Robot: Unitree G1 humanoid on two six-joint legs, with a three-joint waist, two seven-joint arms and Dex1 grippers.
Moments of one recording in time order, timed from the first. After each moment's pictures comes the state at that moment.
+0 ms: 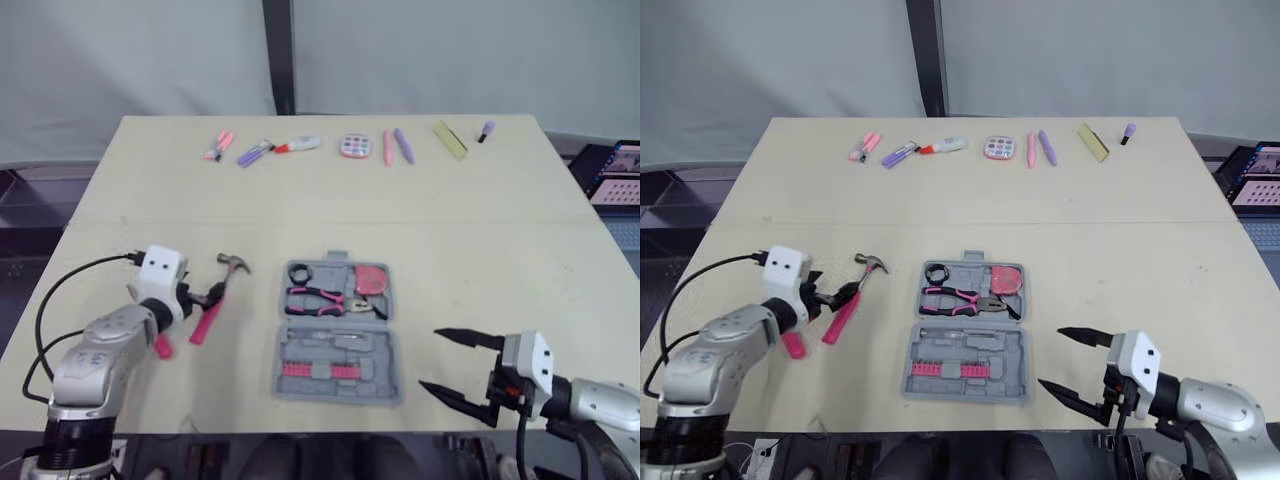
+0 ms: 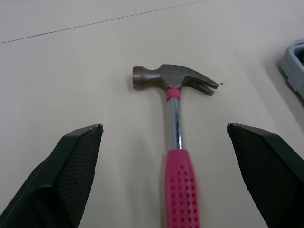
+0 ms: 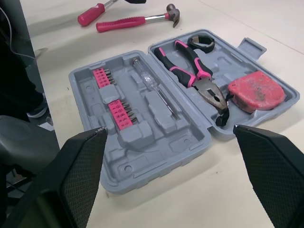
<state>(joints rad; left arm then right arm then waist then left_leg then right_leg) -0.16 0.56 0.17 -0.25 -0.35 0.82 -0.23 0.36 -0.72 -0.22 -0.43 0.47 0.09 1.04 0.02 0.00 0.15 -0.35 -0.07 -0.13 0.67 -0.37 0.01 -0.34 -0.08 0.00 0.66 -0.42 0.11</state>
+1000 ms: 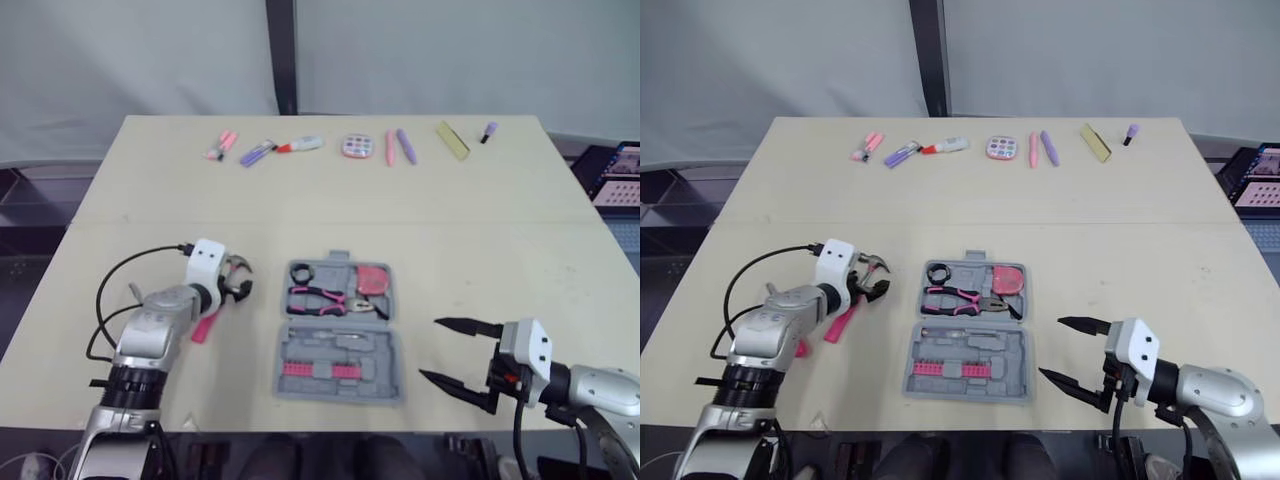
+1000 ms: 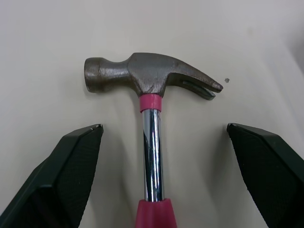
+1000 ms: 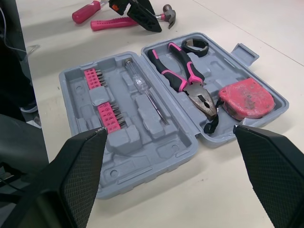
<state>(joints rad) -0.41 0.45 0.02 0.06 -0.18 0.82 -0.23 0.29 -0.74 -0.21 -0.42 0.46 0.12 1.04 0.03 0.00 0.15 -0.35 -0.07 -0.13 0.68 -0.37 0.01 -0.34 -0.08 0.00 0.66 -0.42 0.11</state>
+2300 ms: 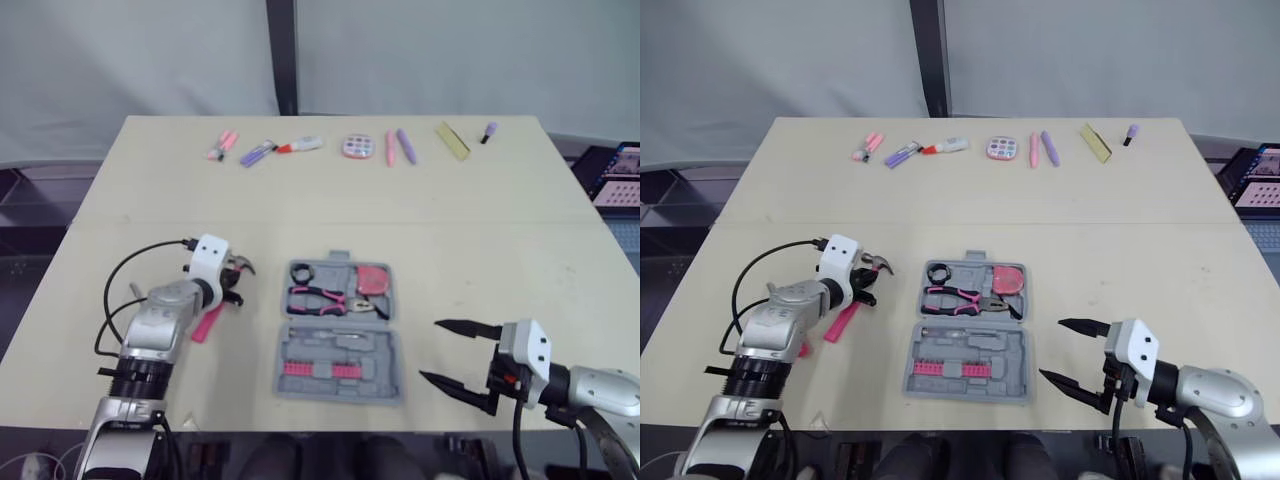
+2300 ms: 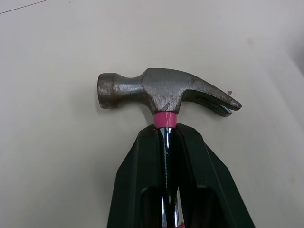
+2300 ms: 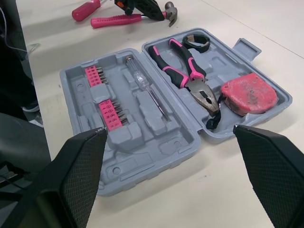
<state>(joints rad) -0.43 0.46 0.02 0.11 -0.12 0.77 -0.32 0.30 -0.74 -0.21 -0.42 0.46 0.13 1.04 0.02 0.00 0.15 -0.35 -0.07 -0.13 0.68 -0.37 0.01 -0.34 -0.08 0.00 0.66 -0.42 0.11</state>
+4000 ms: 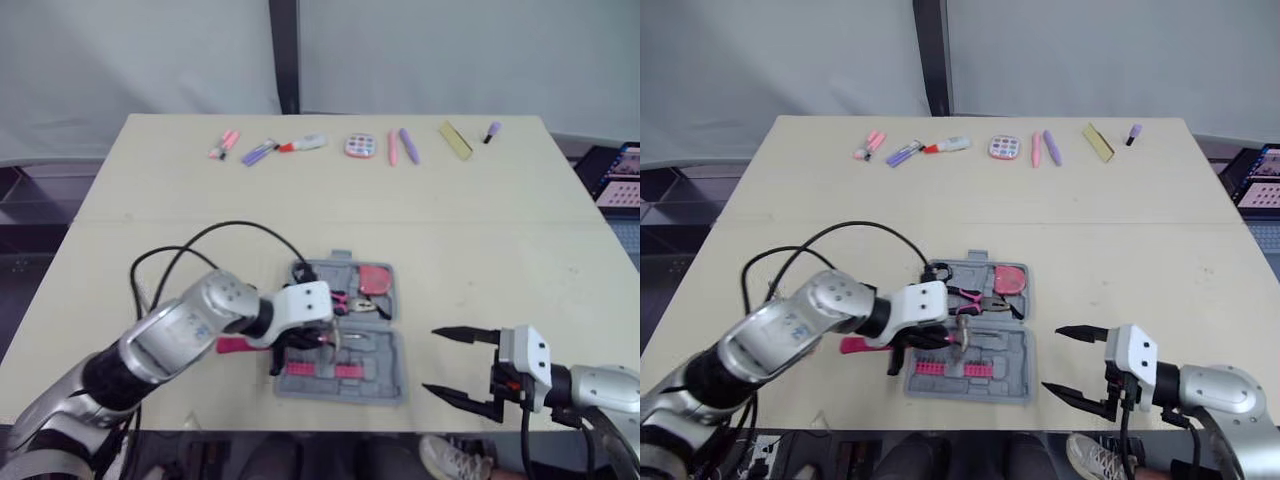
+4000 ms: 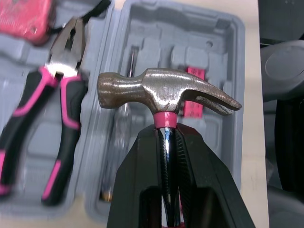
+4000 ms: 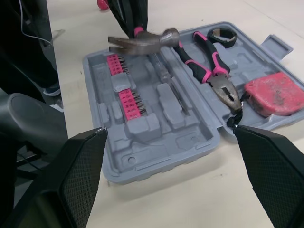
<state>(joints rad) -0.69 0.72 -0.61 -0.53 -0.24 1.06 -0.85 0.28 -0.78 -0.20 -0.38 0.45 0.08 1.13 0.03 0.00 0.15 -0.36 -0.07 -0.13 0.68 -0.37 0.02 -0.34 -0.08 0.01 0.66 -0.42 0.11</state>
